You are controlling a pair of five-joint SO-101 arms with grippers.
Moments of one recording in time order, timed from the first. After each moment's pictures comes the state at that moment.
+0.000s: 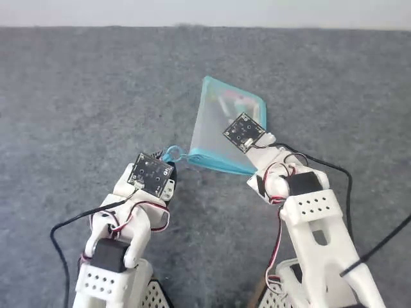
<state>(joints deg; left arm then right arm) 6.7 -91.9 85.6 48.3 -10.1 -13.3 -37.5 55.6 53.0 34.2</state>
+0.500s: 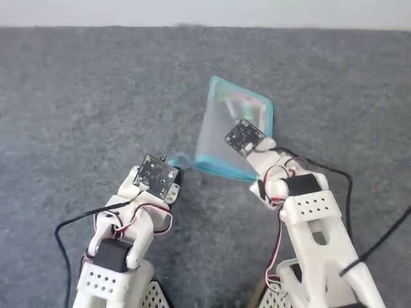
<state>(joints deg) 10.5 -92.0 88.2 48.3 -10.1 -14.0 -36.3 58.2 54.2 34.0</state>
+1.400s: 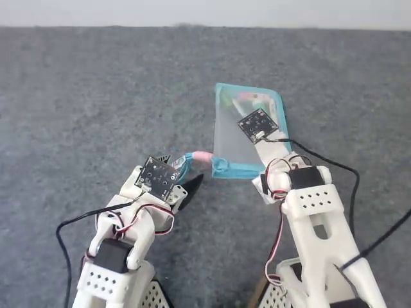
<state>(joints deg) 11.3 -92.1 88.2 47.7 -10.1 -14.0 -36.0 52.4 59.2 22.3</state>
